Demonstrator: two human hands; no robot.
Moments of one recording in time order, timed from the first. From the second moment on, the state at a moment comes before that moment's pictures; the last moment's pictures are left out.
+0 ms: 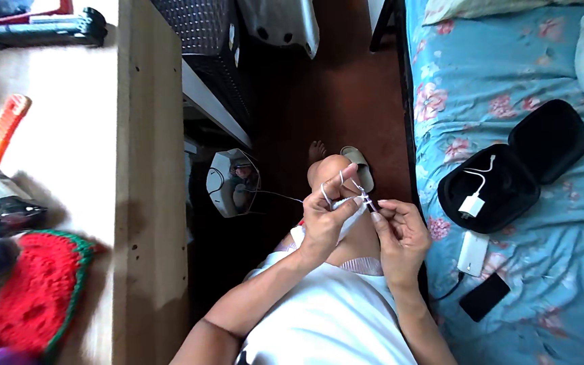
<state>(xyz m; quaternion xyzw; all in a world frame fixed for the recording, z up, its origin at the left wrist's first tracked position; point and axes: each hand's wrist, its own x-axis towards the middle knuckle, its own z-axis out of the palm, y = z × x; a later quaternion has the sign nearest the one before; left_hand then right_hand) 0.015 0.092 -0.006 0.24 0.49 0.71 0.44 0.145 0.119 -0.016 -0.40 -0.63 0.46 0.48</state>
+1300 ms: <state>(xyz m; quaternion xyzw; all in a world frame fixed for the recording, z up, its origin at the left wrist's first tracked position) -0.076 0.081 -0.036 0.33 0.42 0.48 0.69 0.183 0.152 -0.049 -0.35 -0.33 0.79 0.38</state>
